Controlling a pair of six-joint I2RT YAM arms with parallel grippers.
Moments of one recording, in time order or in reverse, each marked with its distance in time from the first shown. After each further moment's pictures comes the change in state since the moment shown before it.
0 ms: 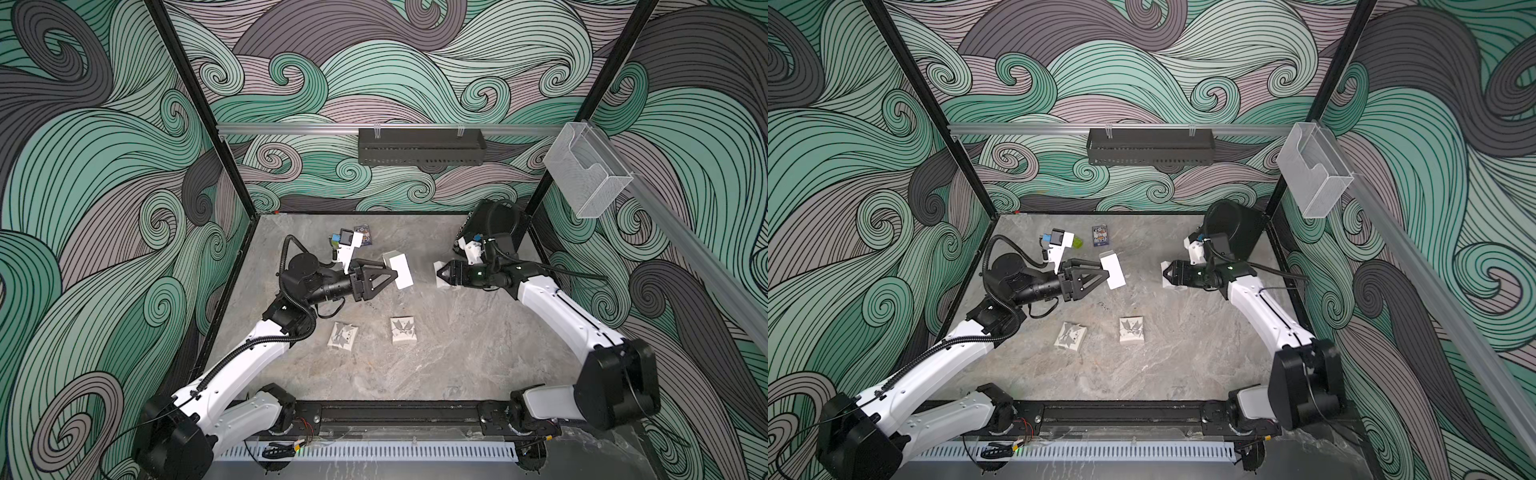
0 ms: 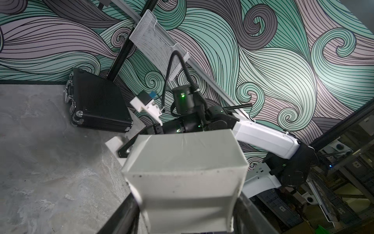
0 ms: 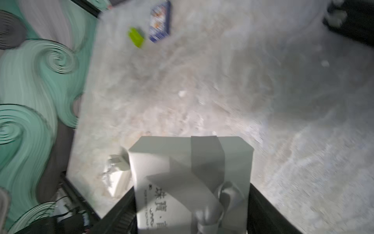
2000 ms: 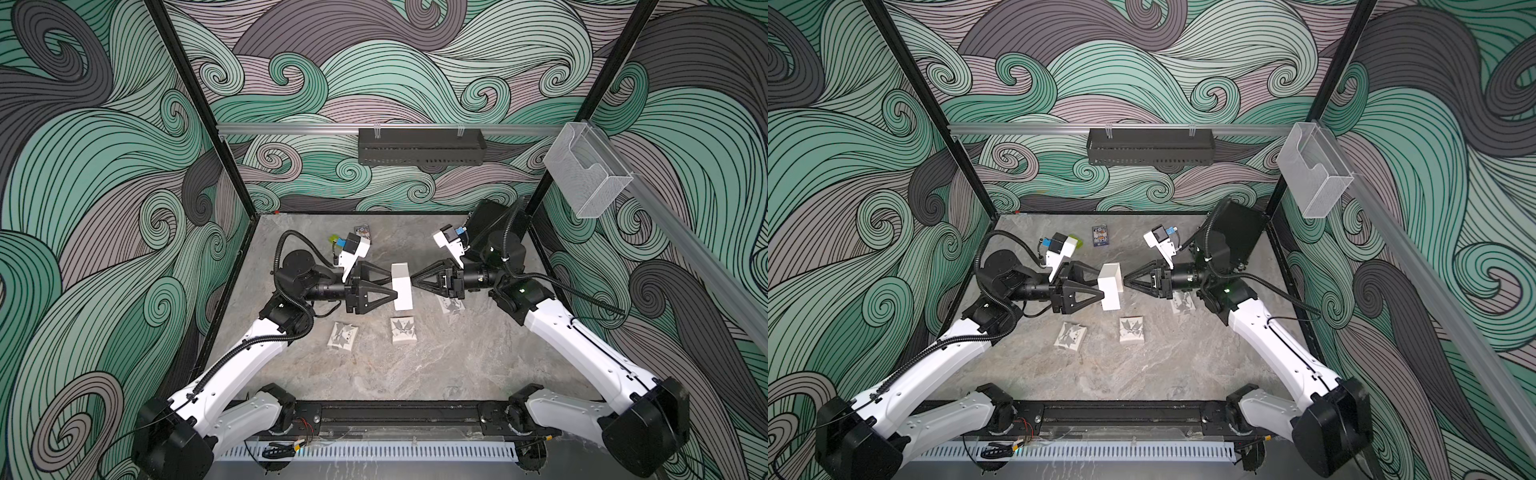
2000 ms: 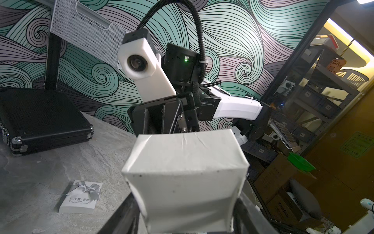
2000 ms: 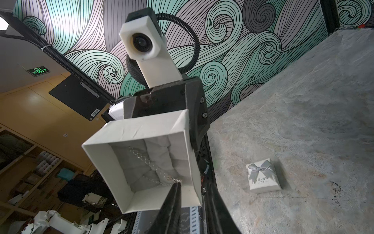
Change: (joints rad) left arm 0.014 -0.007 0.039 0.025 0.315 0.163; right arm 0.231 -0.259 -0.053 0.586 -0.763 0.234
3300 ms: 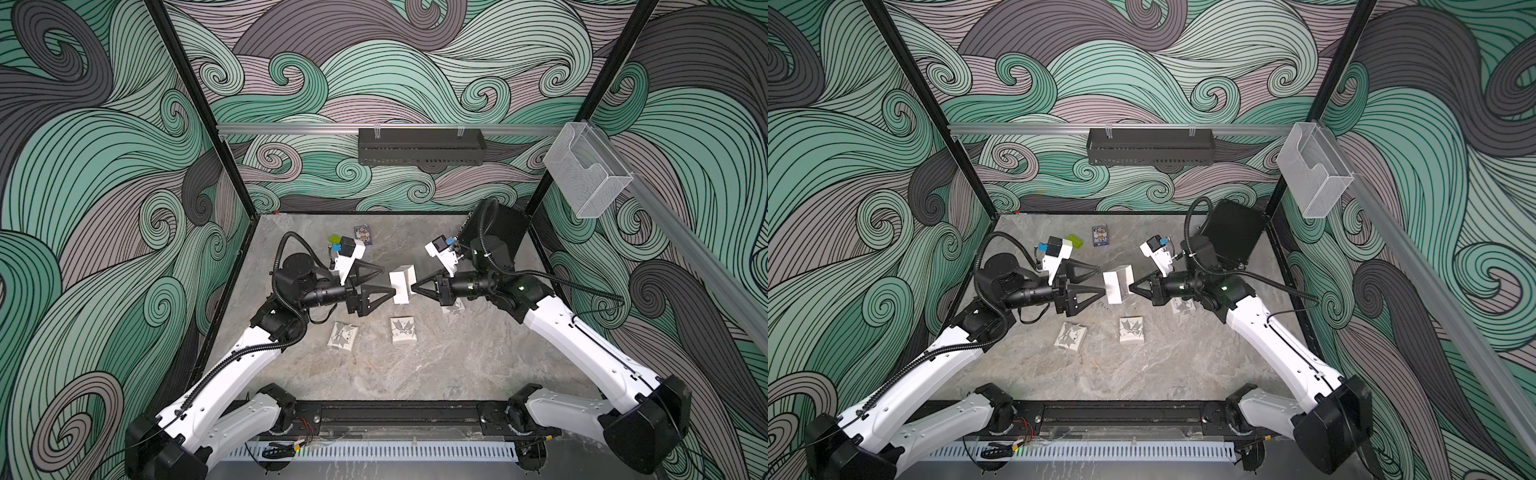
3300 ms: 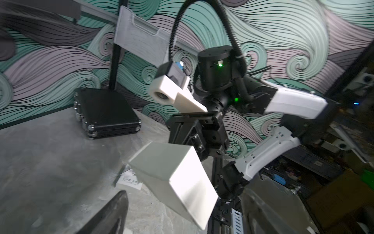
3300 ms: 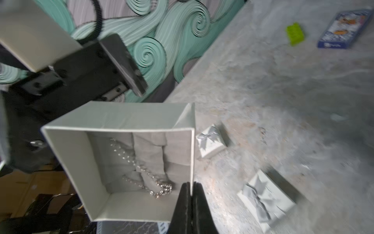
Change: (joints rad) left arm 0.000 -0.071 0.000 -0.274 -0.311 0.221; right arm 0.051 0.009 0.078 -0.534 0.455 -0.279
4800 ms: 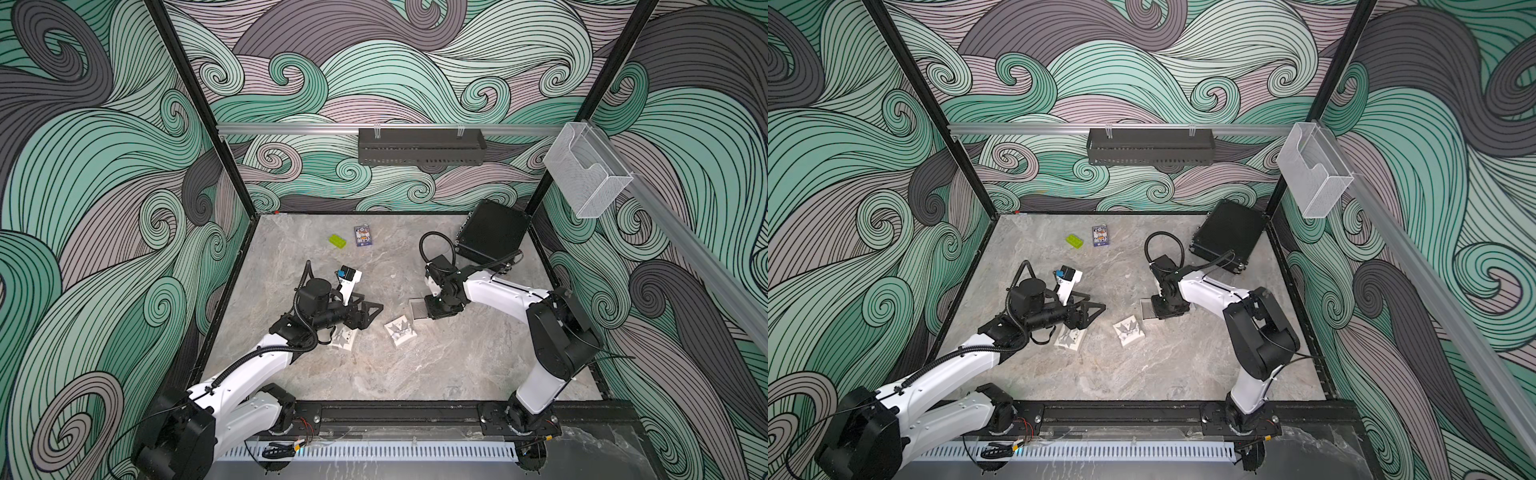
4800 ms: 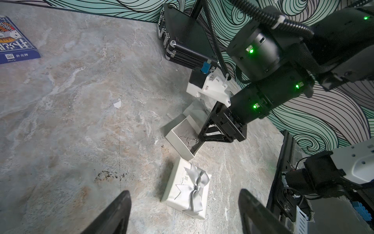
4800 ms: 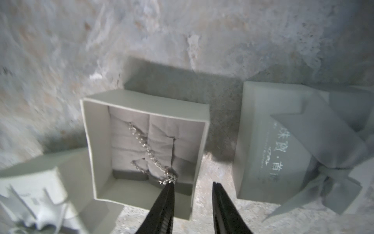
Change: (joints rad) left arm 0.000 0.070 -0.312 0.021 -0.285 0.005; right arm 0.028 0.515 0.004 -0.221 0.607 0.055
